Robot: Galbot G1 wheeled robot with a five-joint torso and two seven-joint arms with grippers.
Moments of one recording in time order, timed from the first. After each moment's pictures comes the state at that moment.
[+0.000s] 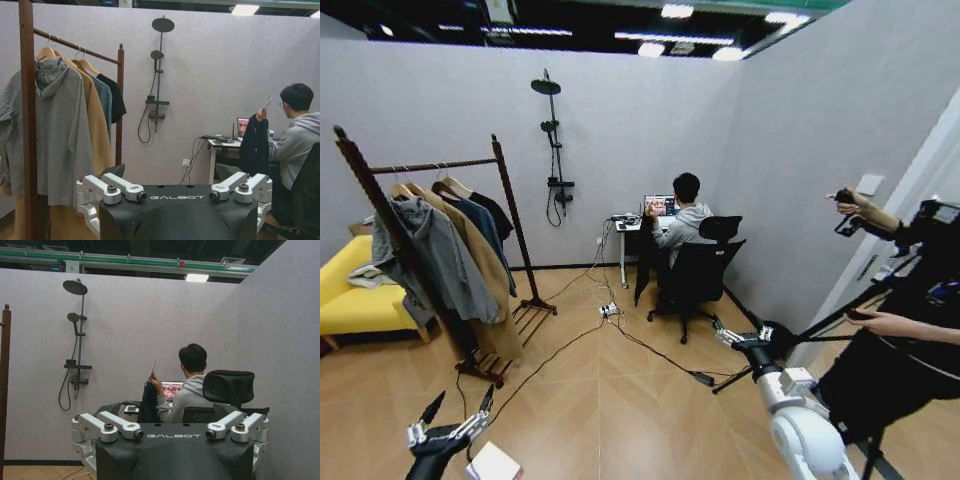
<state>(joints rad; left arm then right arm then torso) 1.83 -1.30 -0.87 -2.29 -0.49 -0.05 0.04 -1.28 1.28 0.73 2.06 0.31 -0.10 -0.03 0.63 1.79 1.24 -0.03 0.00</state>
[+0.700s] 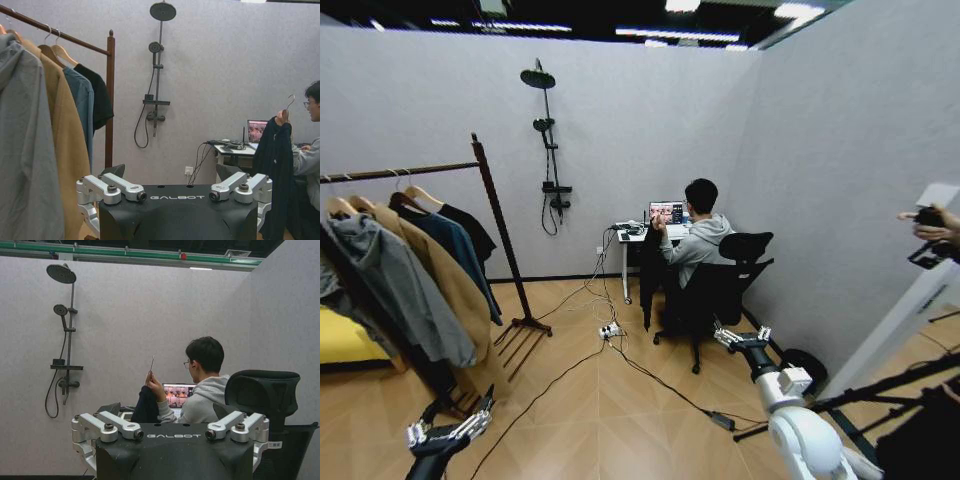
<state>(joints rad) 1.83 -1.30 -0.87 -2.29 -0.49 -0.05 0.04 -1.28 1.28 0.73 2.05 0.31 -0.09 -0.03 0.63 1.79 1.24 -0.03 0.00</state>
